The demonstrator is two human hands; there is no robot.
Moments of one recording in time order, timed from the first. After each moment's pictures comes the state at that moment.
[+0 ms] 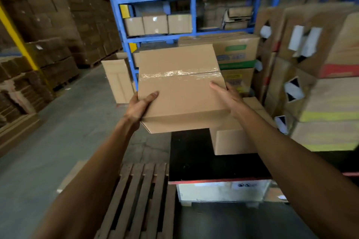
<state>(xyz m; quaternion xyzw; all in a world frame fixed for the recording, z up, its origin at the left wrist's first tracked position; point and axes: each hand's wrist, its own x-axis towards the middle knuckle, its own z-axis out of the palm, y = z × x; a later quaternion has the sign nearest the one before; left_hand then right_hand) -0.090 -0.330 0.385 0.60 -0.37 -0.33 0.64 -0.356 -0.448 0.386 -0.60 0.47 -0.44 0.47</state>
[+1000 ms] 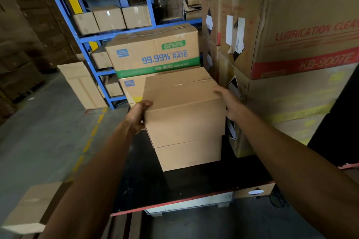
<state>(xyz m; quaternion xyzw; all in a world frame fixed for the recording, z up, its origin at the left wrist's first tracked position) -0.311 -0.548 0.344 0.66 -0.27 -0.48 0.51 -0.591 -0.639 0.329 -0.44 0.48 -0.42 0.63</state>
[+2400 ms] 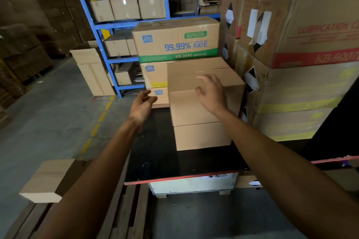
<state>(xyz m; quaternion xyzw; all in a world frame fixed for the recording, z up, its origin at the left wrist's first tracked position) -0.271 -0.444 0.335 0.67 -0.39 -0.30 0.56 -0.482 -0.537 0.334 -0.76 0.47 -0.44 0.13</state>
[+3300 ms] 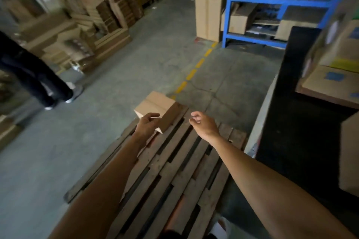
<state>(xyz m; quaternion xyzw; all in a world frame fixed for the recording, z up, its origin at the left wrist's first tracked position) 0.182 -0.224 0.162 0.83 -0.09 -0.28 0.48 0.039 -0.394 0.149 -0.77 0.34 -0.04 0.53</state>
